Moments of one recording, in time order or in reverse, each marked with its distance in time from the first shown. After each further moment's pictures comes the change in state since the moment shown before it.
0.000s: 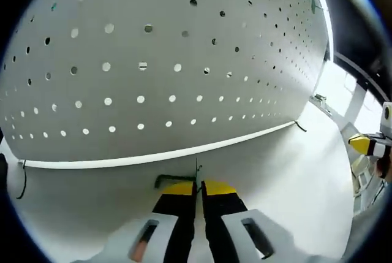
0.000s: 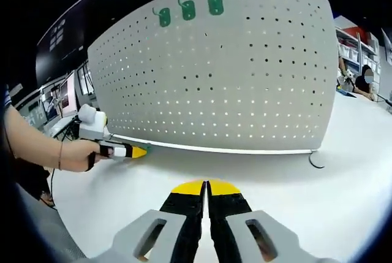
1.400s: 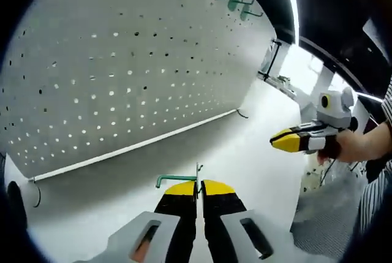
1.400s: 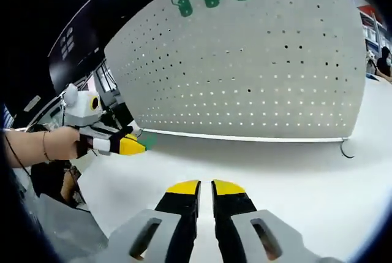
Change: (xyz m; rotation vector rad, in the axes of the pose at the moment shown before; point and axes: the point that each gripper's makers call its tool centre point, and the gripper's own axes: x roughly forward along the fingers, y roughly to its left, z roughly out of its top) left arm -0.108 -0.097 0.006 0.122 0.136 -0.291; right arm -0.004 0.059 0.001 0.092 0.144 0.248
